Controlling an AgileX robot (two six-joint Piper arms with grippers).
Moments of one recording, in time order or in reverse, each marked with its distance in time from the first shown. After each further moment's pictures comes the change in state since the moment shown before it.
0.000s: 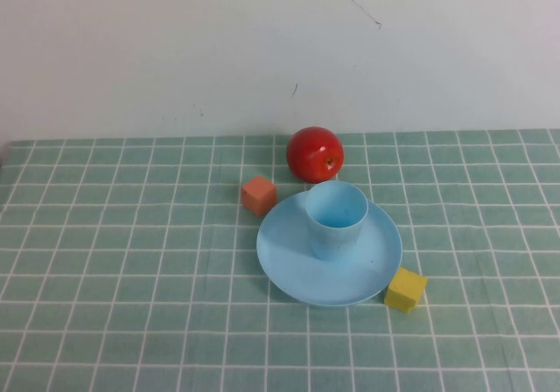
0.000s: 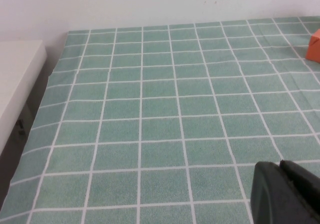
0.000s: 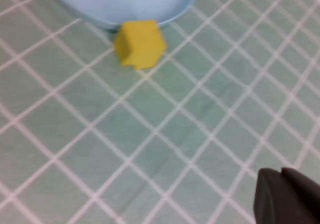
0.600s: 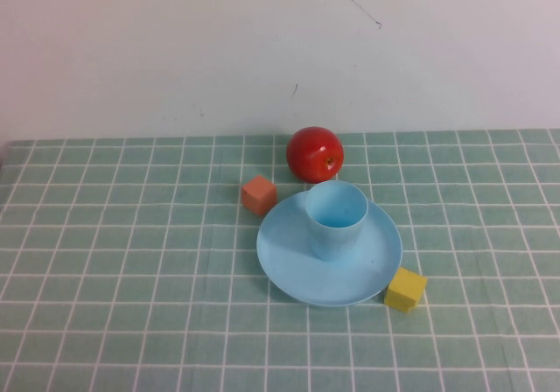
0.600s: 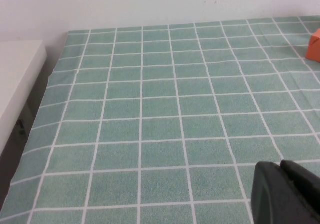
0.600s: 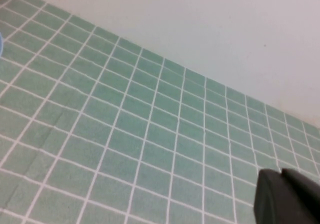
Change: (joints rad) right arm -0.382 -0.474 0.007 -0.061 0.136 0.000; left arm 0.000 0.000 0.000 -0.002 0.000 0.004
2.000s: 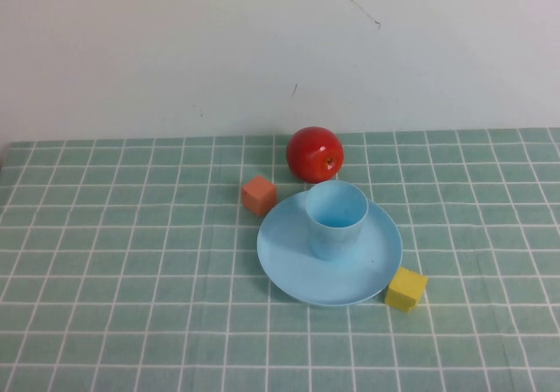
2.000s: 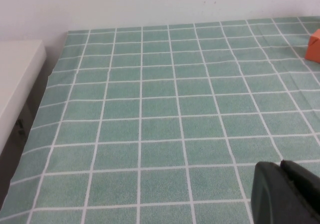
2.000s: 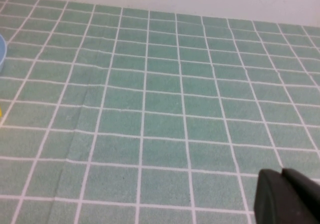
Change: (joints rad) right arm -0.052 -0.233 0.324 0.051 -0.075 0.284; left arm 0.000 0.000 0.000 -0.002 0.000 -0.002
